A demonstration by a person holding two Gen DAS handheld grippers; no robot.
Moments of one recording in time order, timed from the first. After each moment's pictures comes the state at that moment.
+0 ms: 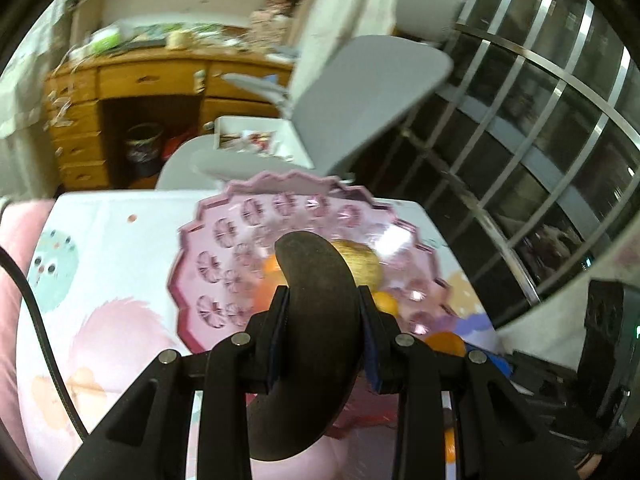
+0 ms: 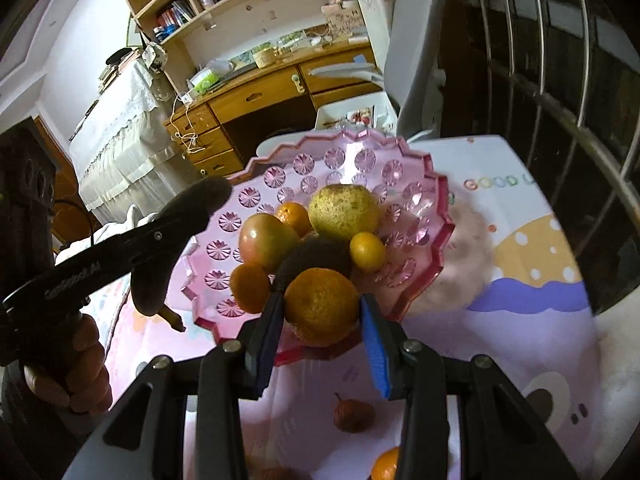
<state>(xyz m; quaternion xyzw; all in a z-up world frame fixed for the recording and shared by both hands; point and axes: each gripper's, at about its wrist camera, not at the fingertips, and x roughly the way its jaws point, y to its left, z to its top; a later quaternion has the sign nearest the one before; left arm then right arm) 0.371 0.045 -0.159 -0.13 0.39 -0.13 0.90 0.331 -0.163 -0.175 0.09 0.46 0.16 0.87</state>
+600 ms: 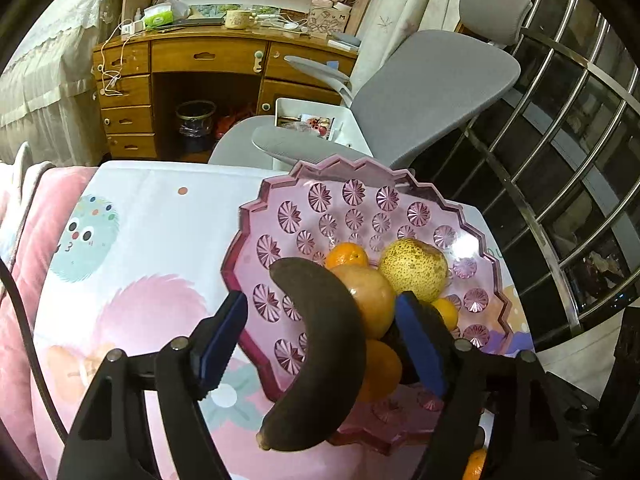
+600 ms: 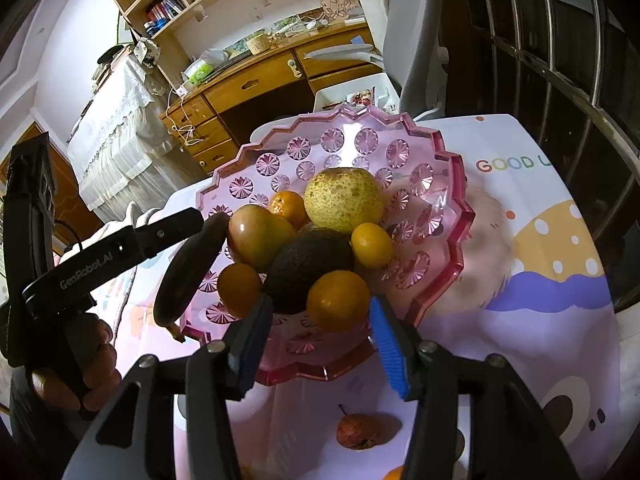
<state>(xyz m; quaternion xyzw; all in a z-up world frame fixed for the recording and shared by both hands) 0.381 0.061 -0.174 -0.14 0.42 -0.04 0.90 0.347 -0.157 -0.186 0.10 0.48 0.16 0.86</state>
